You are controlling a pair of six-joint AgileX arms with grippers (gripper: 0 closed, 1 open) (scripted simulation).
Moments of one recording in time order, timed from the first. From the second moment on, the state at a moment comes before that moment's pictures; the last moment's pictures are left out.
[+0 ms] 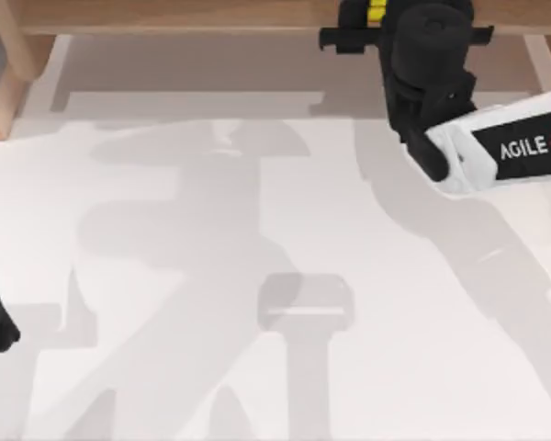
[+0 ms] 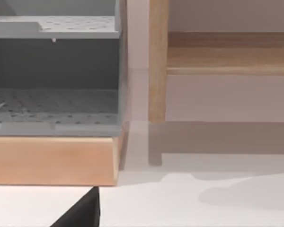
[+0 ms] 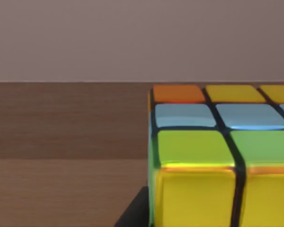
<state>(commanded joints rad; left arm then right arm) 0.00 0.00 0.00 0.00 0.00 0.00 0.44 2.27 1.39 0.88 0.47 0.01</state>
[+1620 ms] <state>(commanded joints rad) 0.00 0.00 0.00 0.00 0.00 0.00 0.44 2.21 1.41 0.81 0.41 0.06</state>
